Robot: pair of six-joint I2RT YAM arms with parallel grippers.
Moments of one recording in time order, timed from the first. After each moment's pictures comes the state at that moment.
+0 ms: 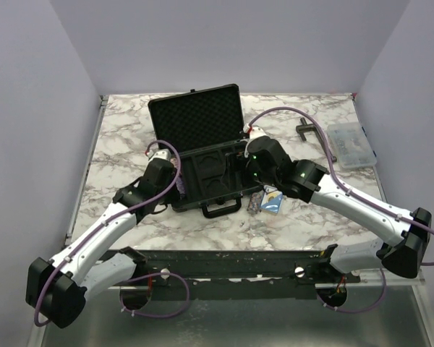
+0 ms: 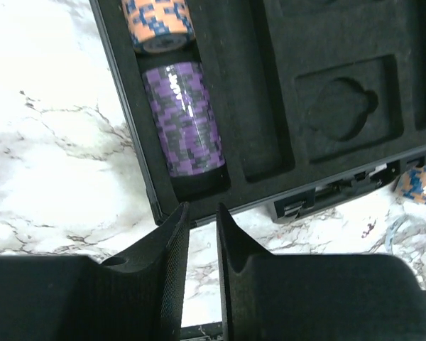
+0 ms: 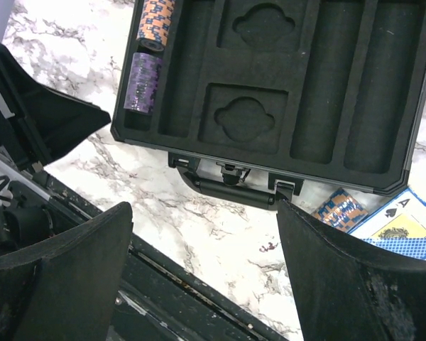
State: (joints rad) left arm -0.52 0.98 0.74 -0.58 -0.17 -0.58; right arm 0.93 1.31 1.24 -0.57 0.17 0.51
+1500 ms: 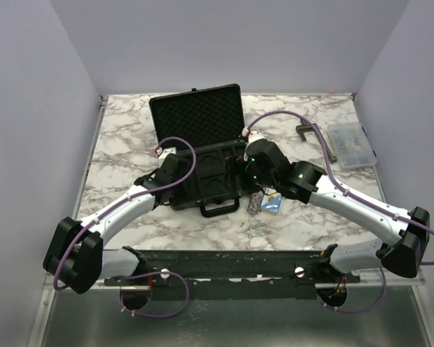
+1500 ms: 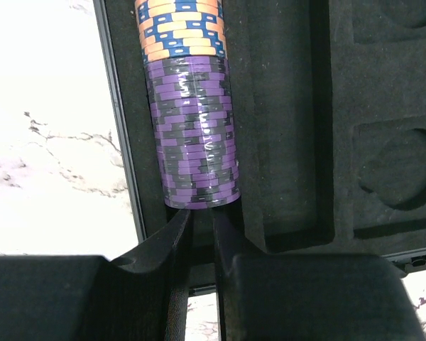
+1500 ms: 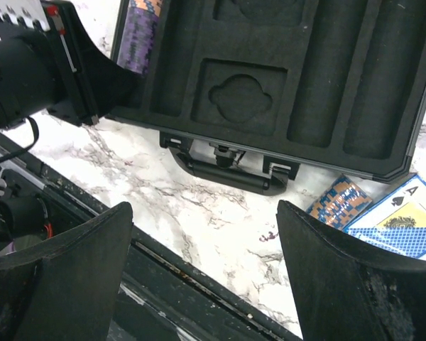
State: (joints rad) left arm -0.54 1.24 0.73 -0.45 -0.28 -0.61; right arm 0.93 1.32 1.22 -0.58 0.14 0.53
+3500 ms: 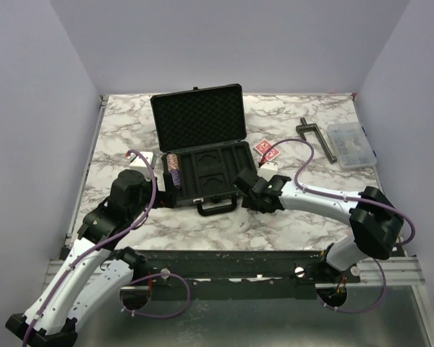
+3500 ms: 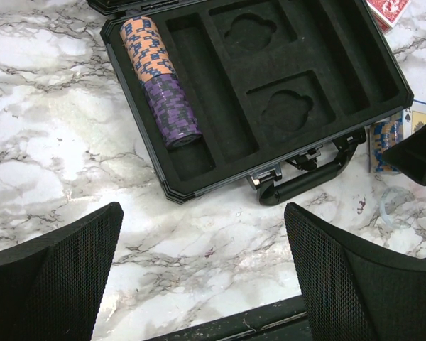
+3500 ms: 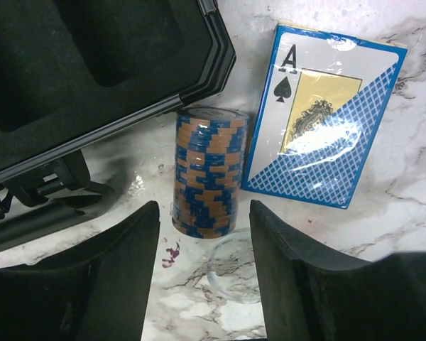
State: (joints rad) left arm -0.51 0.61 0.77 -0.70 -0.15 -0.31; right arm 0.93 1.53 0.97 -0.66 0.46 1.06
